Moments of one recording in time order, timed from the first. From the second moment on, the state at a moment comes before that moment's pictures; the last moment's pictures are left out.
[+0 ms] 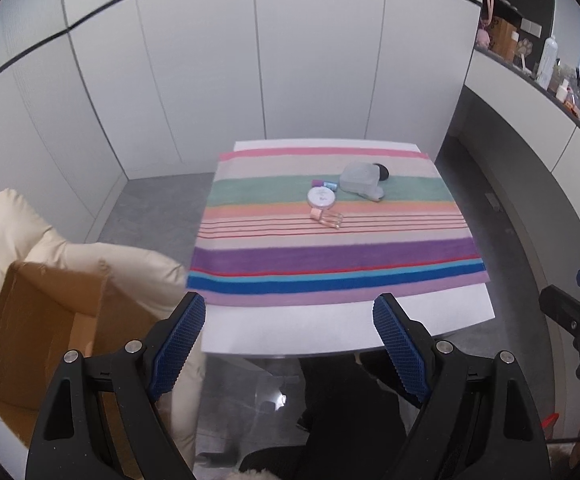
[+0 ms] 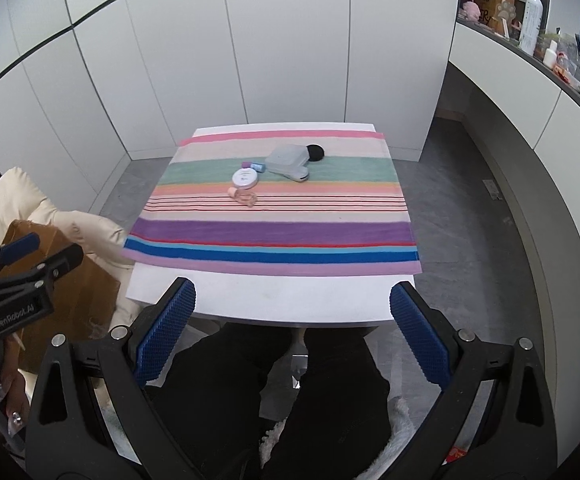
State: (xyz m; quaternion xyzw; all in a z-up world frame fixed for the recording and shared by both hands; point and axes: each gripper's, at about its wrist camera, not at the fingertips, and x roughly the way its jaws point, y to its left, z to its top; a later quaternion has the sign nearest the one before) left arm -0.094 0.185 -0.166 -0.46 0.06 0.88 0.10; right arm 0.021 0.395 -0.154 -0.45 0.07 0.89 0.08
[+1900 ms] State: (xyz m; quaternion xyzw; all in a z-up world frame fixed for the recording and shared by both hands) left arm -0.360 0.310 -0.405 -0.53 0.09 0.83 0.13; right arm -0.320 0.438 -0.417 -0.49 -0.03 0.87 -0.06
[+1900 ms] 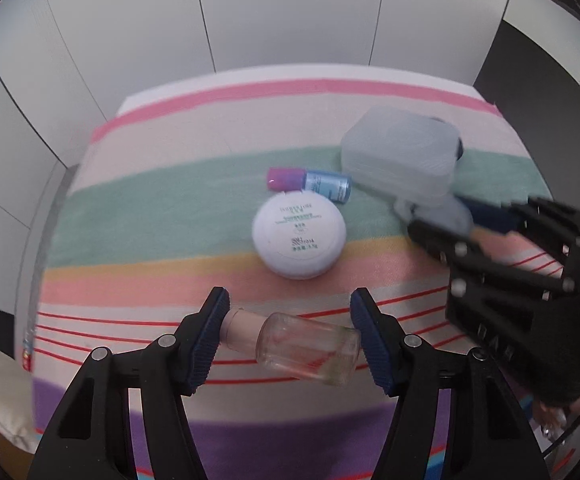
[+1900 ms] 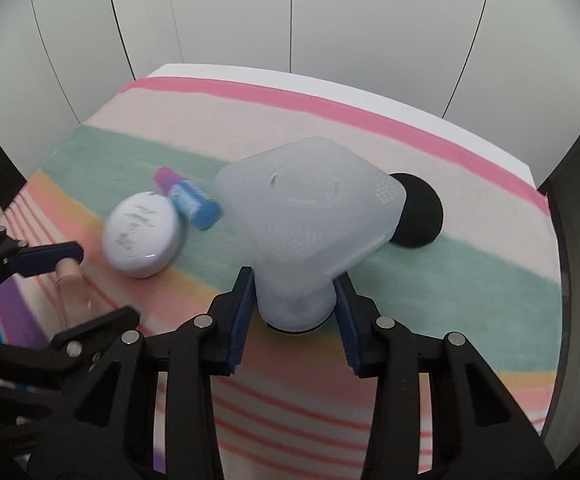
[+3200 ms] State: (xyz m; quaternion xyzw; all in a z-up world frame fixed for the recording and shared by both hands) left arm -0.274 0.249 -0.075 -0.39 0.03 0.92 0.07; right arm -0.205 0.423 -0.066 -0.37 0.01 0.93 0.02
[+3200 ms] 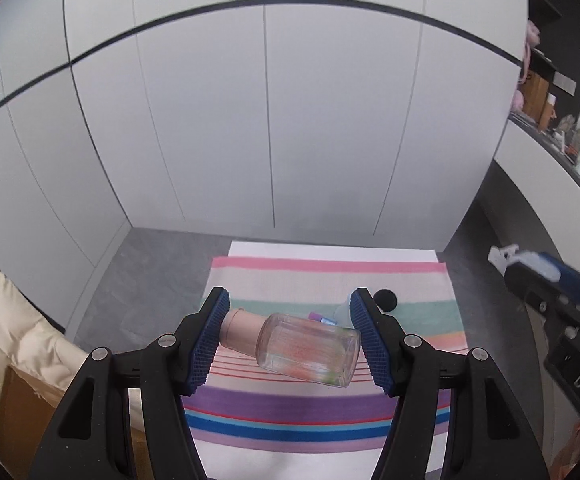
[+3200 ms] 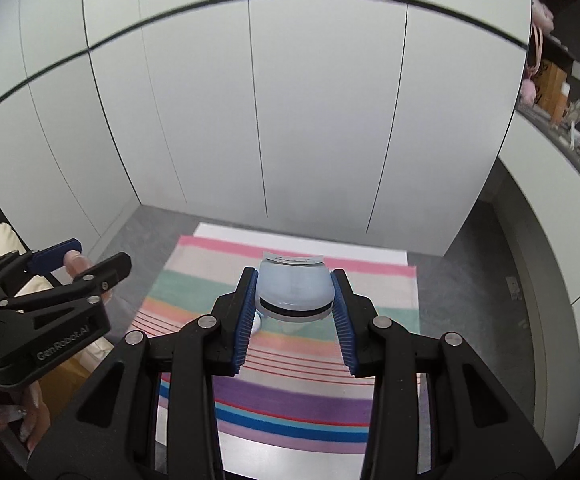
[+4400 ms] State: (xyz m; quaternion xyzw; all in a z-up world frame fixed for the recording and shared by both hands) left arm -0.099 0.143 -0.103 -0.39 0.09 0.92 0.06; right arm -0.029 0.383 -0.081 -0.36 0.05 0.93 0.02
